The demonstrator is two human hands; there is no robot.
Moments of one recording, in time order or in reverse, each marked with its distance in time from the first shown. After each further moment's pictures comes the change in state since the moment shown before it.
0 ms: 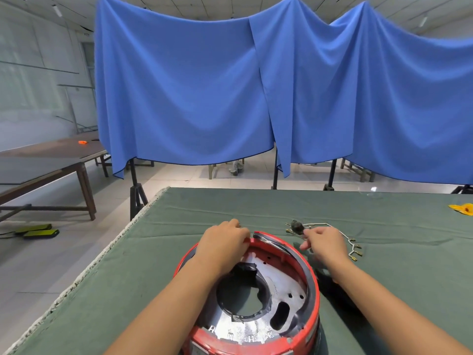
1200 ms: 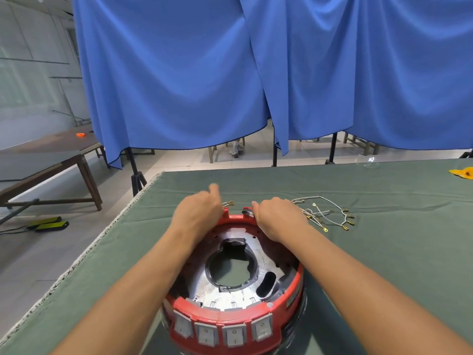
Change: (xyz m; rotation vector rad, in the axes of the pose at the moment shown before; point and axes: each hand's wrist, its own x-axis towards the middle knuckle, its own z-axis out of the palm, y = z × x) left_hand 0.005 -0.008 -0.008 0.349 0.131 -0.061; right_hand -0.033 -0.047 0.036 -0.981 -0.220 -0.656
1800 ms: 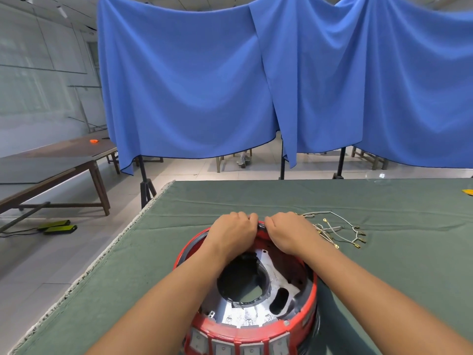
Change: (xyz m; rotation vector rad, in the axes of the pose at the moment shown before) left_hand 0.002 0.028 0.005 0.032 -0.157 0.223; right_hand -0.001 0.006 -0.001 -0.018 0.011 -0.110
